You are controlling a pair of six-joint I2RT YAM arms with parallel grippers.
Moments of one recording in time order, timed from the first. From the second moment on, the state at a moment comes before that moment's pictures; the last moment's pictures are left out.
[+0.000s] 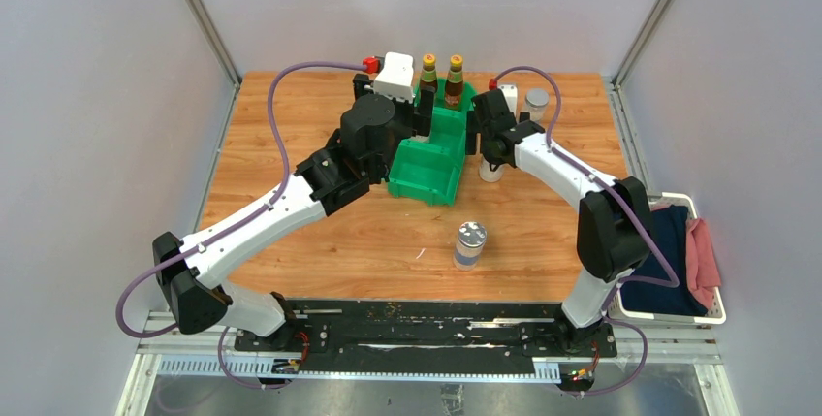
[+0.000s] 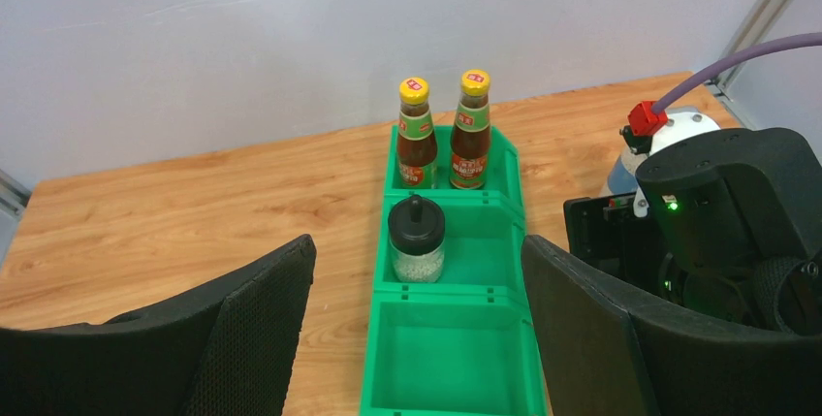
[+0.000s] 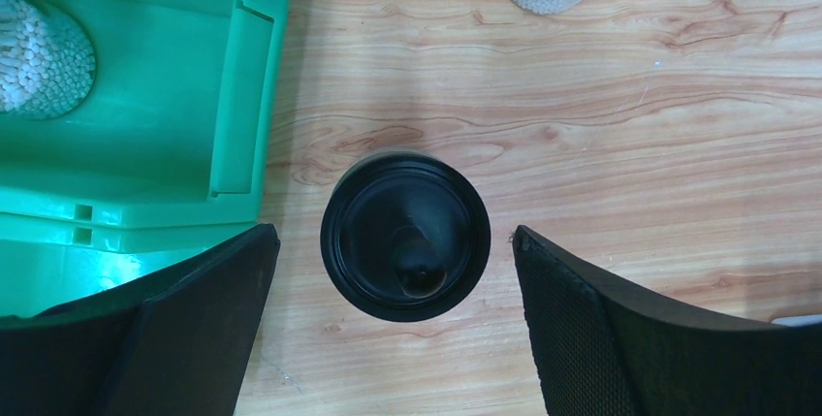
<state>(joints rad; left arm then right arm) -0.90 1.38 1.40 -0.06 -0.68 -0.02 0.46 1.72 1.34 -0.45 0.45 0.34</state>
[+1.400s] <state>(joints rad) -0.90 1.38 1.39 -0.07 -0.68 -0.05 0.41 1.74 1.33 -0.45 0.41 0.41</state>
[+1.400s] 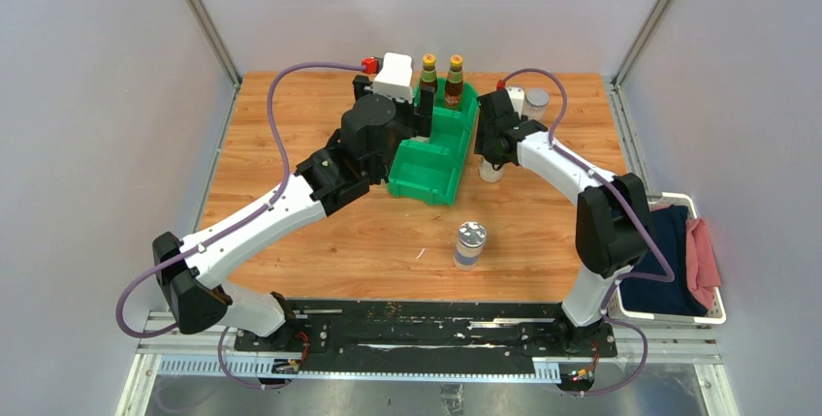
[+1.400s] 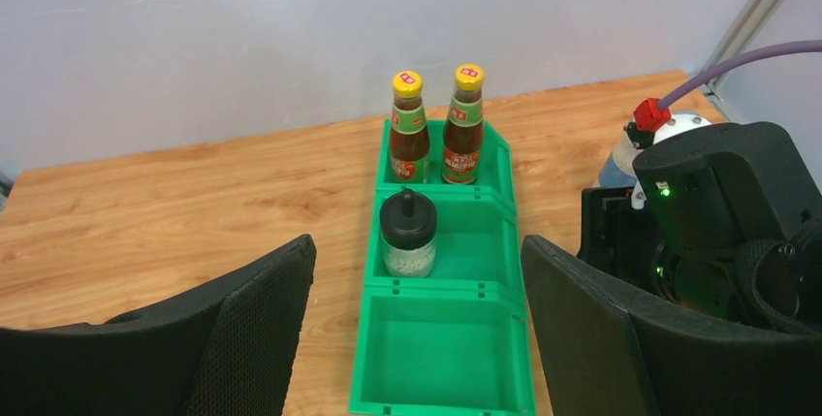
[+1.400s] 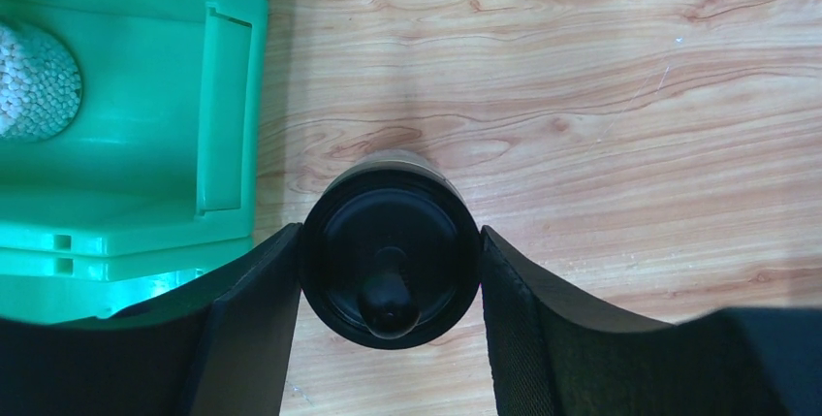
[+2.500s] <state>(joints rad) -0.90 1.39 1.41 -0.09 -0.71 -0.06 0.41 1.68 1.35 -0.46 0.36 0.34</state>
